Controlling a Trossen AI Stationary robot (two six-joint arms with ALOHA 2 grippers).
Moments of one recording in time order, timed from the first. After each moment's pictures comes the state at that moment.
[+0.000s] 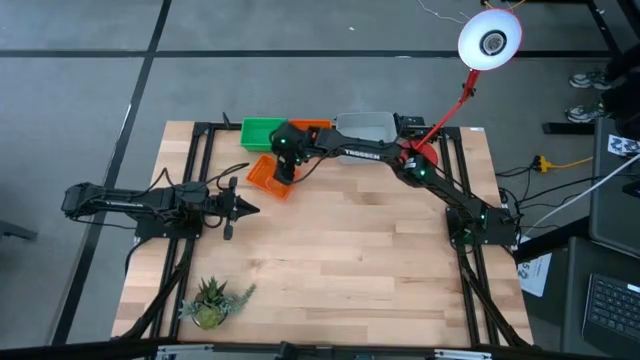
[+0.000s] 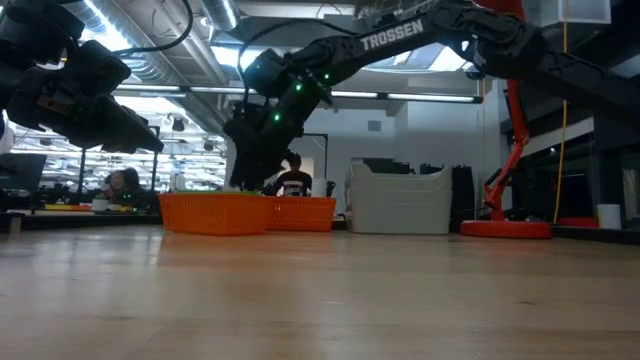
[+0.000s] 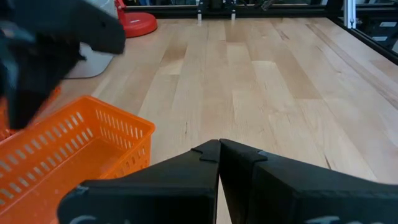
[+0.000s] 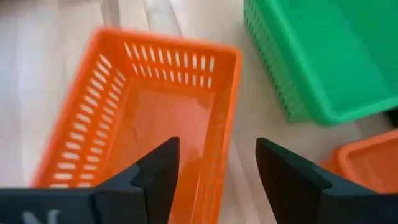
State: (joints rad) left arm 0.04 0.26 0.01 0.02 -0.04 0.00; right arm -0.30 2.52 2.34 -0.68 -0.02 0.02
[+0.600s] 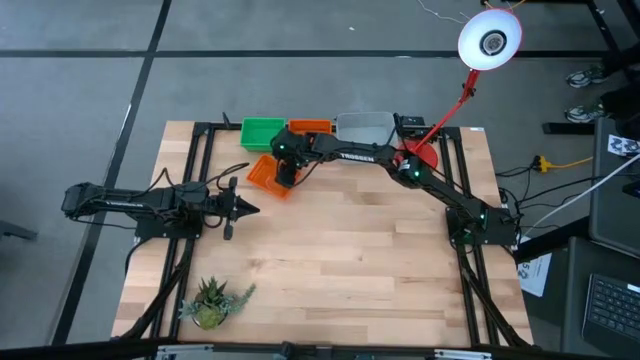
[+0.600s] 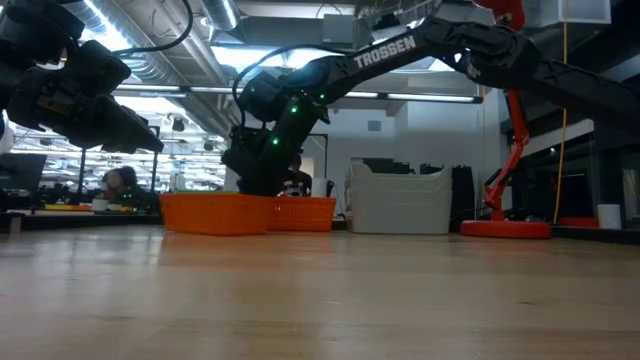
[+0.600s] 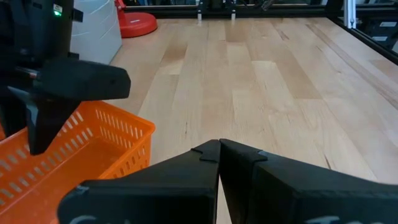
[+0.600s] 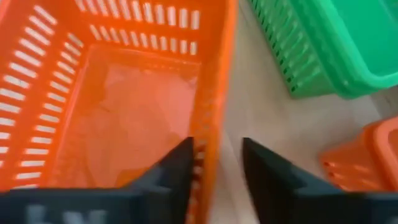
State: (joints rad) left arm 0.04 0.26 0.01 0.02 -0.04 0.00; right arm -0.30 2.59 2.33 -0.68 0.03 0.02
